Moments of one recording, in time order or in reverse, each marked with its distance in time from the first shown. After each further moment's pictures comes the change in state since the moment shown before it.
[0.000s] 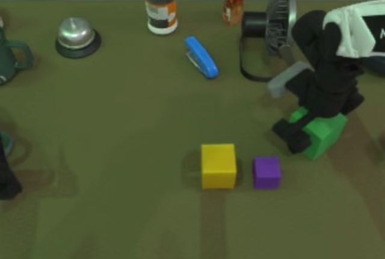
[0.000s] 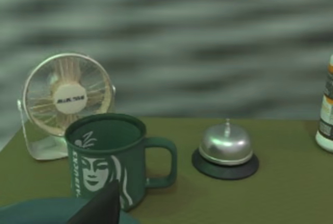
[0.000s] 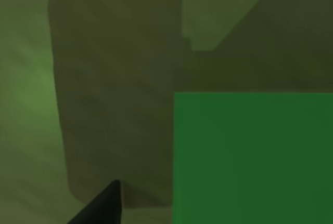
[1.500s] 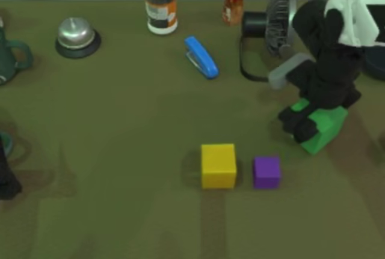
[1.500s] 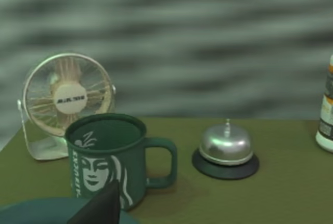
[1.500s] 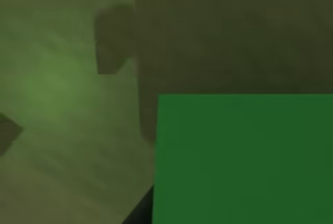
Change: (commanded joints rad) left arm 0.000 0.000 0.000 0.000 0.000 0.000; right arm 0.003 -0.036 0.051 -0.080 -0.003 -0.001
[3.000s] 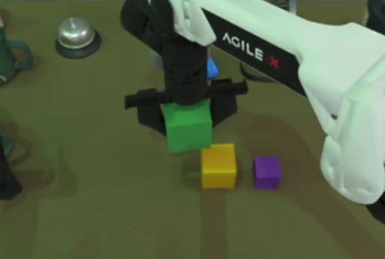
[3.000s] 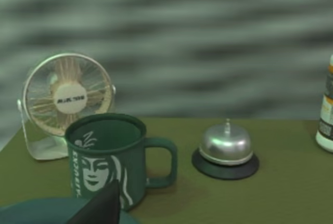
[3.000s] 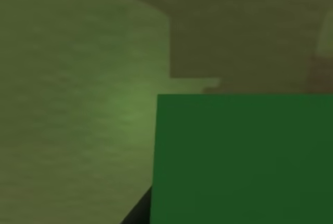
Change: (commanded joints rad) left arm 0.000 0.000 0.000 0.000 0.000 0.000; right arm 0.441 0.384 0.899 -0.561 0.006 1.009
